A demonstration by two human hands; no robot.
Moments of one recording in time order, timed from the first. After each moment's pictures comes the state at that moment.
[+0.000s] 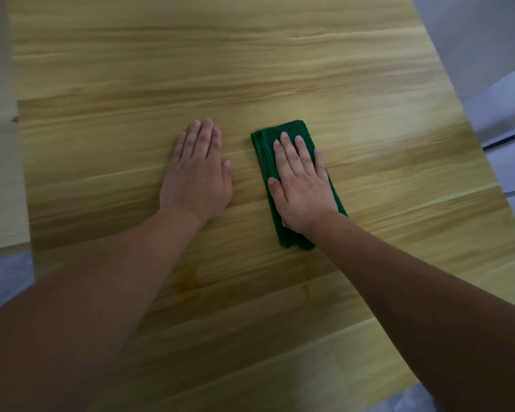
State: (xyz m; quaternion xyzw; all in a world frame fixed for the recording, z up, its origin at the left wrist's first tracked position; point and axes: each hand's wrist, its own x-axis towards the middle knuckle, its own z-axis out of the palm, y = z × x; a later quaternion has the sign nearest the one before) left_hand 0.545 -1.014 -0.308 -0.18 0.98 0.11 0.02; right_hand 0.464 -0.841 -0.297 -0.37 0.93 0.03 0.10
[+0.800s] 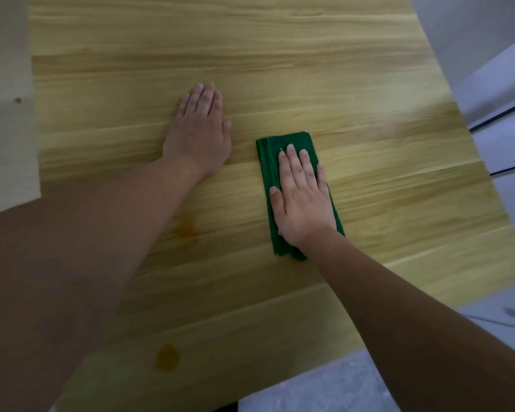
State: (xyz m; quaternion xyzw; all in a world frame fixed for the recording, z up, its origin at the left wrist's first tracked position) left_hand 0.547 -1.014 -0.315 -0.18 0.98 0.09 0.02; right_hand 0.546 -0.794 -0.299 -0.32 0.94 0.02 0.11
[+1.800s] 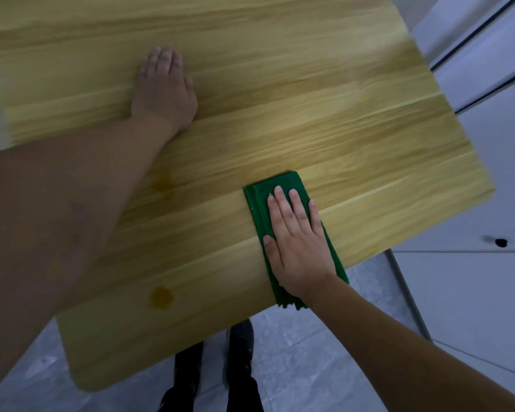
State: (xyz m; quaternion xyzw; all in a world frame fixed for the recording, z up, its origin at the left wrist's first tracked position) left_hand 0.556 -1.002 -0.312 -0.19 0.98 0.08 -0.01; right_hand 0.687 -0.689 -0.296 -0.33 0.94 -0.01 0.11
